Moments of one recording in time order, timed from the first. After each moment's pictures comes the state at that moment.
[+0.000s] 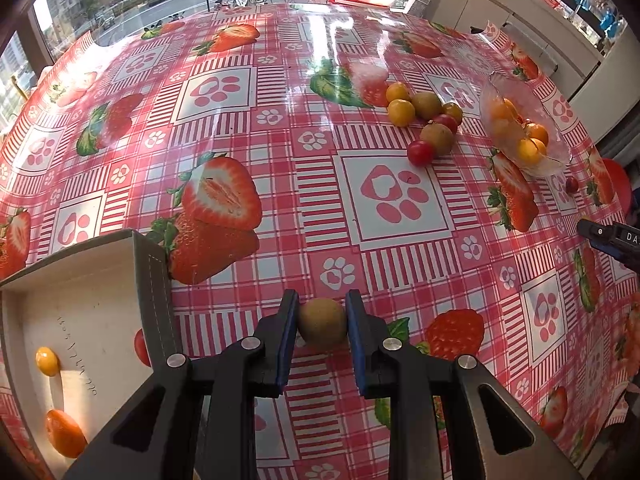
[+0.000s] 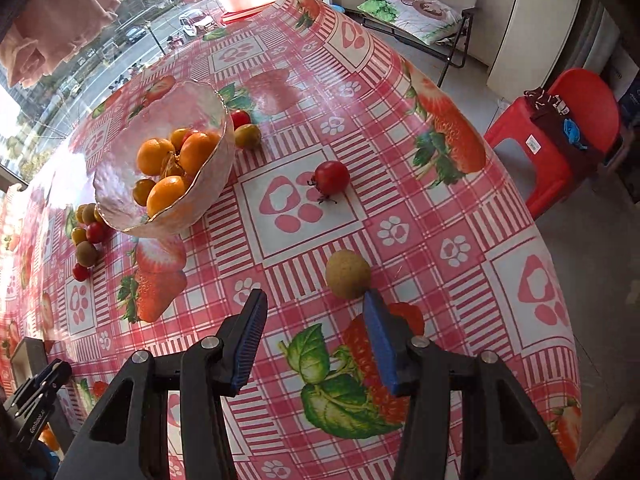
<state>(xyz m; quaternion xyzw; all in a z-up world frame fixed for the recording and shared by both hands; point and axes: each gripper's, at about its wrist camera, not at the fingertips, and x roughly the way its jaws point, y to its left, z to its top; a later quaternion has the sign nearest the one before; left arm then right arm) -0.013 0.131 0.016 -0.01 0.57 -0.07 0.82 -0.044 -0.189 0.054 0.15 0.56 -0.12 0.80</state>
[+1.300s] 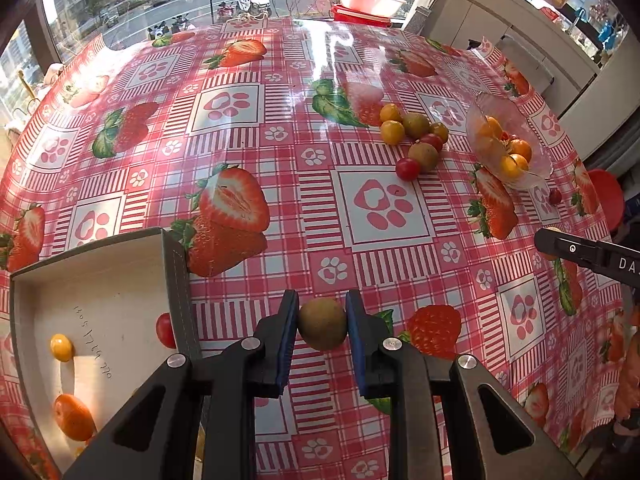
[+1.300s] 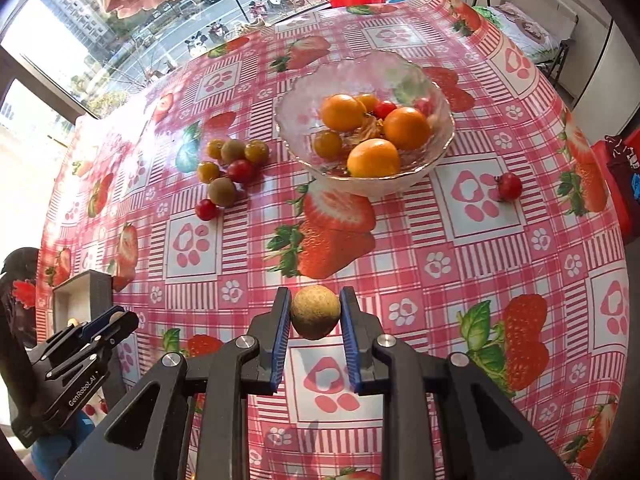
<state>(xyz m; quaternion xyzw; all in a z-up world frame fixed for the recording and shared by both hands) -0.027 0.142 0.043 -0.03 0.56 -0.07 0.83 -0.031 -0.073 0.082 0.12 0.59 0.04 0.80</state>
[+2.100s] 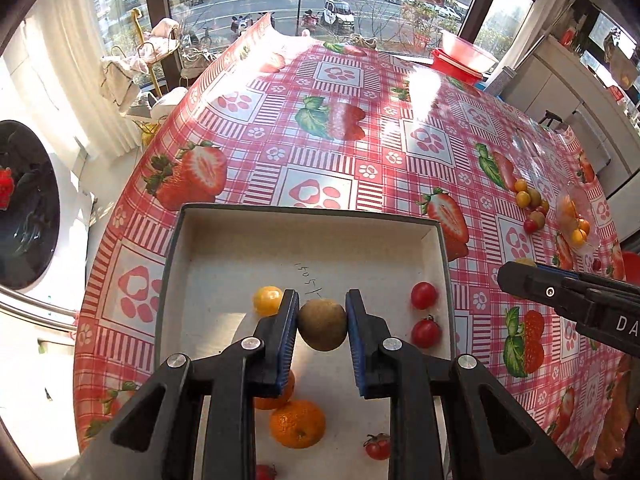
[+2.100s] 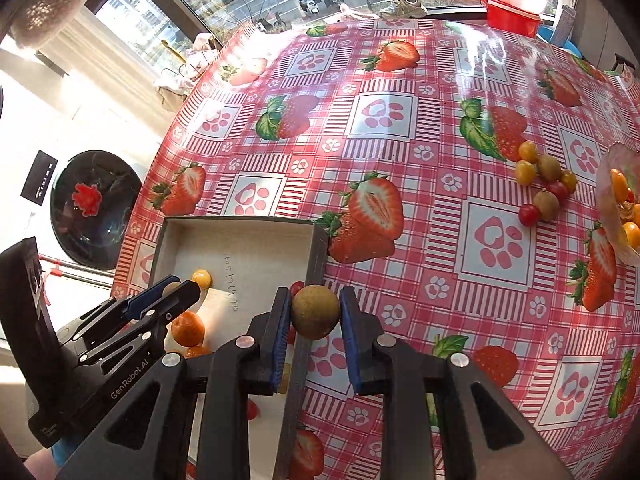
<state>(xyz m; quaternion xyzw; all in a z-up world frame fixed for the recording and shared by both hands) -0.082 0.311 0.067 -0.10 0.53 0.06 0.84 -0.022 0.156 0.104 0.06 0.60 0.23 0.77</state>
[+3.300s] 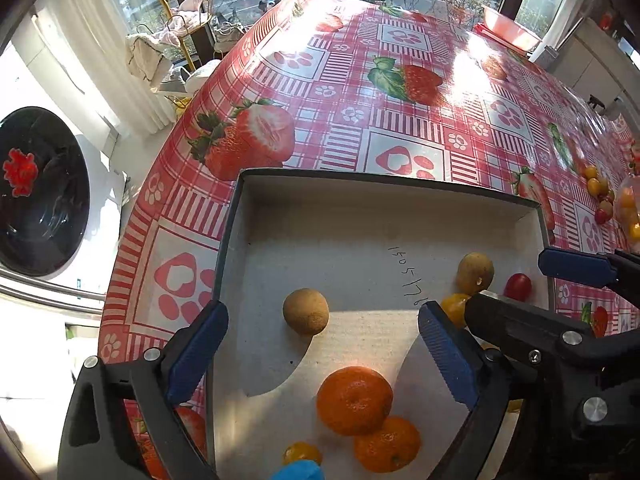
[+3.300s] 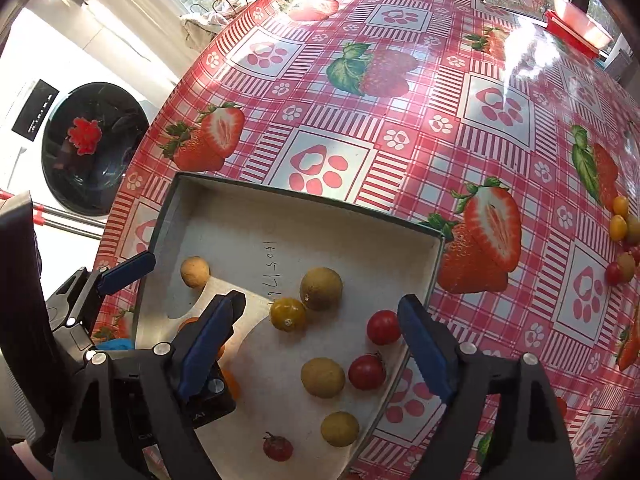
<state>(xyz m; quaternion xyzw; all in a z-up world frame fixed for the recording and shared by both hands) -0.072 0.342 0.028 -0.06 0.57 0.12 0.81 -0.014 0.247 0.071 -0.04 0.63 0.27 0.73</state>
